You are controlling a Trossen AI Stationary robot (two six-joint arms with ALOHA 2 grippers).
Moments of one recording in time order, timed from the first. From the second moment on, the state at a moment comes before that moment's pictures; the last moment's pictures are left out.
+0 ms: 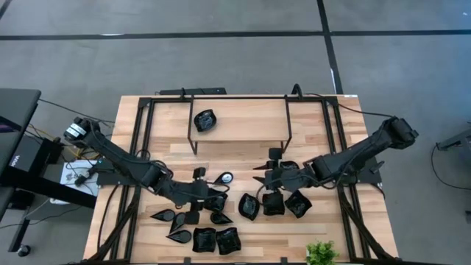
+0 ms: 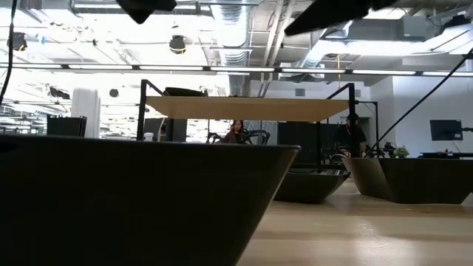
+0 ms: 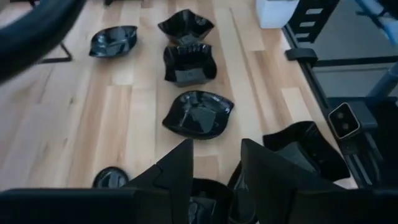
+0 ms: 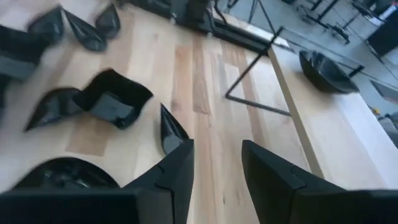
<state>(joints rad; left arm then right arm) -0.56 1.37 0.95 -0.23 -0.34 -0.22 0.41 1.34 0.90 -0.11 0.57 -0.10</state>
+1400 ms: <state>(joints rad) -0.57 1.31 0.84 -0.16 -0.63 -0.22 0.26 2.16 1.48 -0.24 -0.05 -0.48</state>
